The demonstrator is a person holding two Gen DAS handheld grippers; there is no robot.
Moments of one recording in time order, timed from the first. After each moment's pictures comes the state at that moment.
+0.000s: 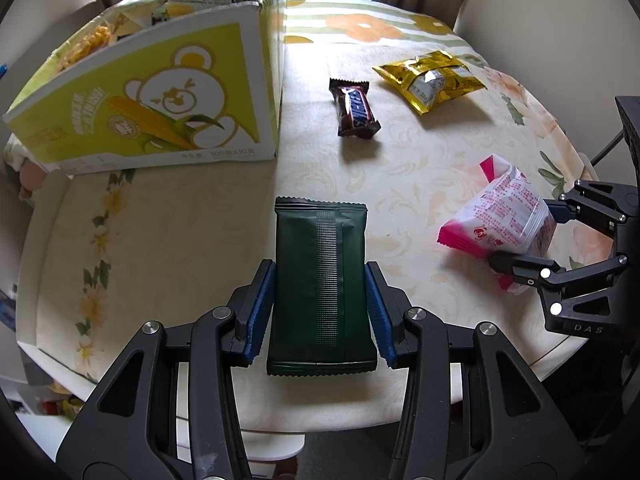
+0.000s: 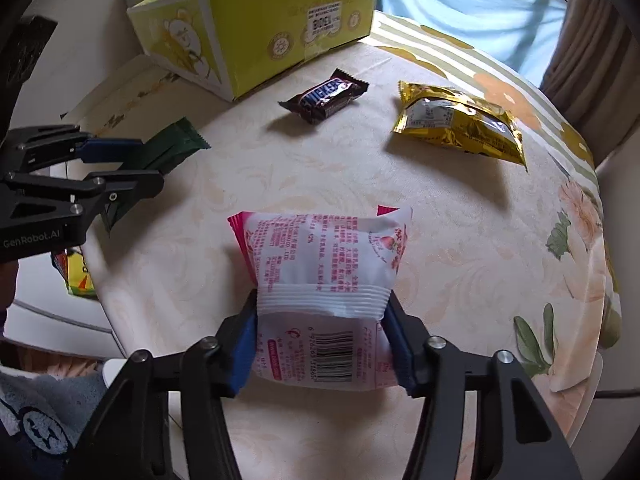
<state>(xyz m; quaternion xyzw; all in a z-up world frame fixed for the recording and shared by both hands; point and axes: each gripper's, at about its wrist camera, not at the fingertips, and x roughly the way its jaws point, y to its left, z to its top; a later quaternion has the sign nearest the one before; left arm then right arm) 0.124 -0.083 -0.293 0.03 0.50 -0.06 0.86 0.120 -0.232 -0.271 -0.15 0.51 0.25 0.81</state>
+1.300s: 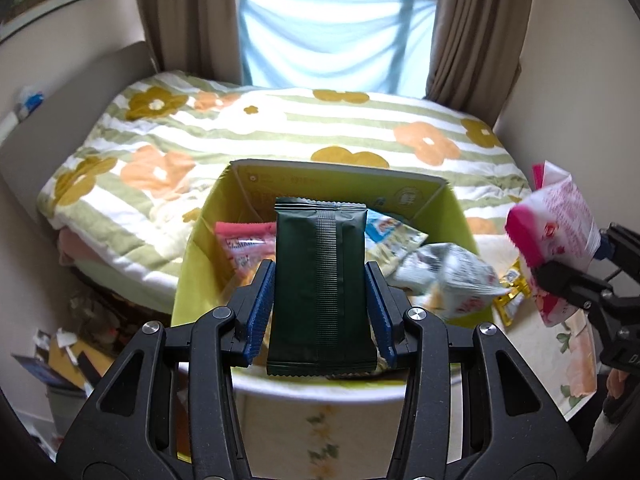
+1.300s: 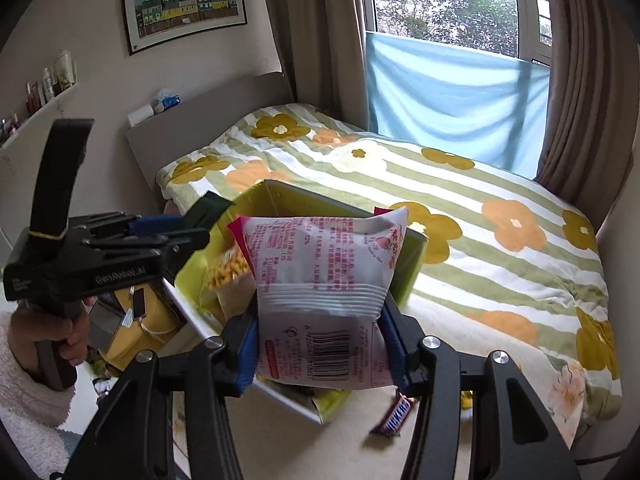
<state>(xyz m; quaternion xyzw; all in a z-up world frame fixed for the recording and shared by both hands) 0.280 0.121 -0.100 -0.01 0.41 -0.03 0.91 0.243 -0.066 -0.062 -0.05 0.36 0.25 0.89</state>
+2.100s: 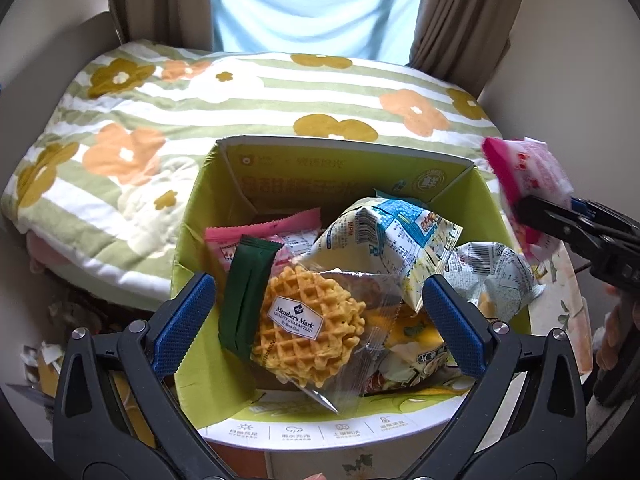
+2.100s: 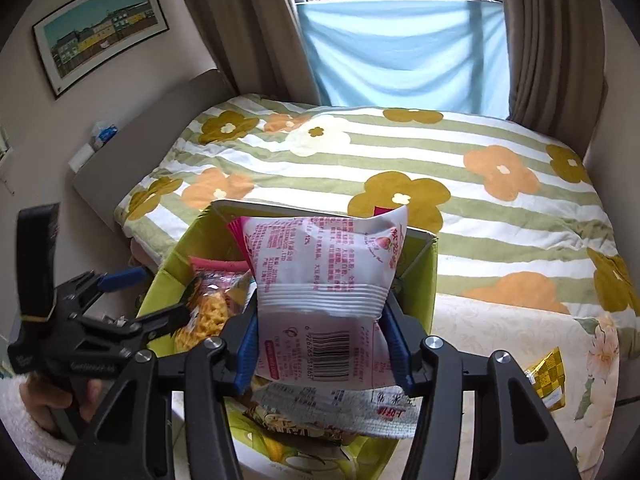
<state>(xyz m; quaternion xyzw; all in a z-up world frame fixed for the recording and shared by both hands) 0.339 0.159 -0.137 -0.02 0.47 -0.09 0.88 0.325 -0.047 -0.087 0.05 0.43 0.17 0.89</state>
